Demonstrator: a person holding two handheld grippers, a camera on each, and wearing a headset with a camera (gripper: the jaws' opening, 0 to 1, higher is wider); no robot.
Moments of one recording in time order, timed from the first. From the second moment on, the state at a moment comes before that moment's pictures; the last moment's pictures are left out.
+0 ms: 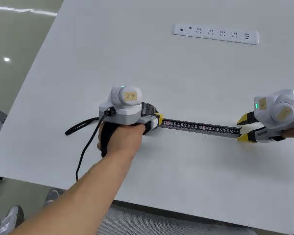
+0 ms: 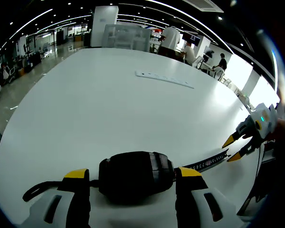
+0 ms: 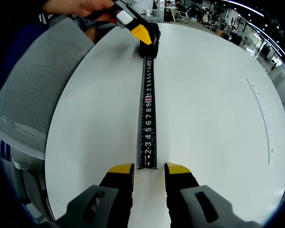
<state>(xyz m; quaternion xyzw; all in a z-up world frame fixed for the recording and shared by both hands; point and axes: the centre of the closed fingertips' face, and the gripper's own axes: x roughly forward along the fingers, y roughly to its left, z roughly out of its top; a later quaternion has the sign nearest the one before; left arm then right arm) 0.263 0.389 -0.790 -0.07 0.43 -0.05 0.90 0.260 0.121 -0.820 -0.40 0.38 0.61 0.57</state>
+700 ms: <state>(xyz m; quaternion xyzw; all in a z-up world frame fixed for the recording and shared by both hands) 0.263 0.389 -0.794 -0.07 0.43 -0.05 0.90 0.258 0.127 -0.822 -0.40 0.37 0.62 0.56</state>
